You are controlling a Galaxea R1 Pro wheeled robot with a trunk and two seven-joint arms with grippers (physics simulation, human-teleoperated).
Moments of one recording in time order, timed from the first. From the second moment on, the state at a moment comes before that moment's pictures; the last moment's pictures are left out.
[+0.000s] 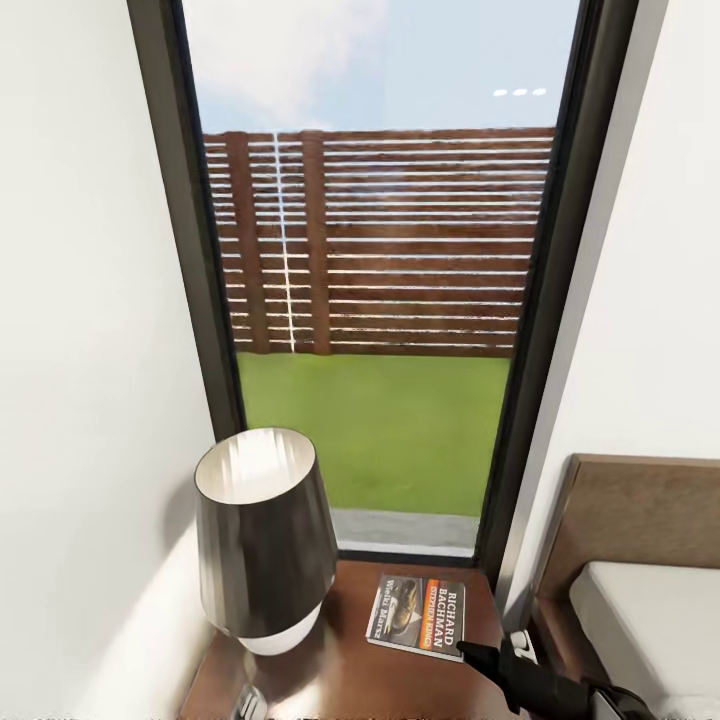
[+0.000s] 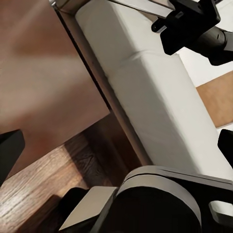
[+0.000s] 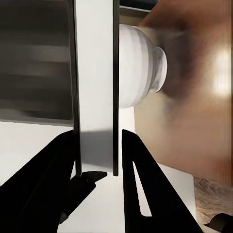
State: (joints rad) left arm -0.39 0.09 0.00 -0.23 0.08 0.02 -1.29; right arm -0.44 -0.20 -0.18 -0.29 -0.37 0.63 1.11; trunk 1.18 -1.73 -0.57
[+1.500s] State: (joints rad) left arm -0.39 0.09 0.00 -0.23 0.08 0.01 -1.29; right arm -0.44 -0.19 -0.18 -0.29 -0.37 0.63 1.11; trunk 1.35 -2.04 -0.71
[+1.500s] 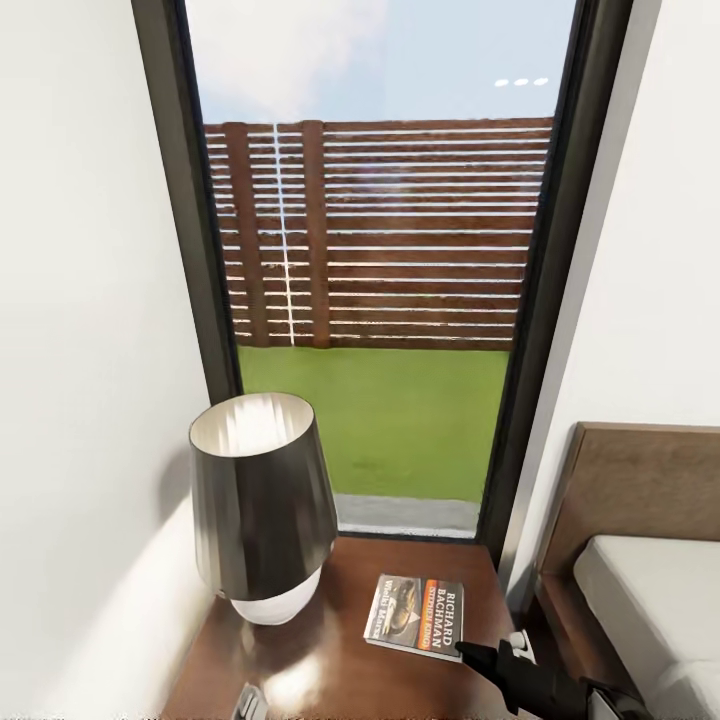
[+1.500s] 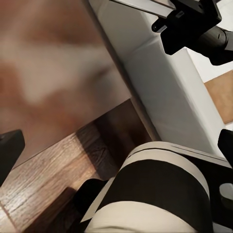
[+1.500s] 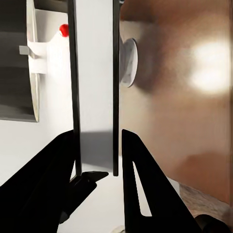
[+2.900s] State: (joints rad) left arm -0.39 0.09 0.00 -0.23 0.08 0.01 -1.29; right arm -0.44 -0.19 -0.18 -0.29 -0.37 0.63 1.11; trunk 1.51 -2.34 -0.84
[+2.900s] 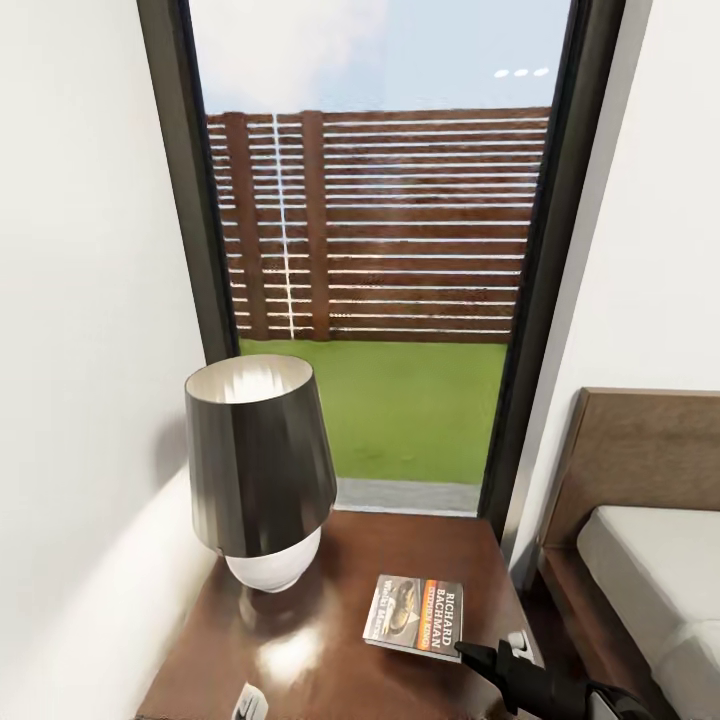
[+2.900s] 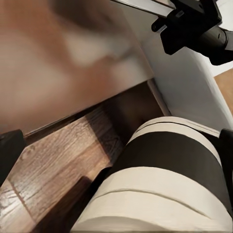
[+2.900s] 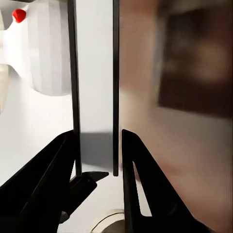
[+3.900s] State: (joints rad) left arm -0.39 0.09 0.00 -0.23 0.08 0.01 -1.29; right arm -0.44 -0.19 -0.18 -0.29 -0.37 0.63 1.11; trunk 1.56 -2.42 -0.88
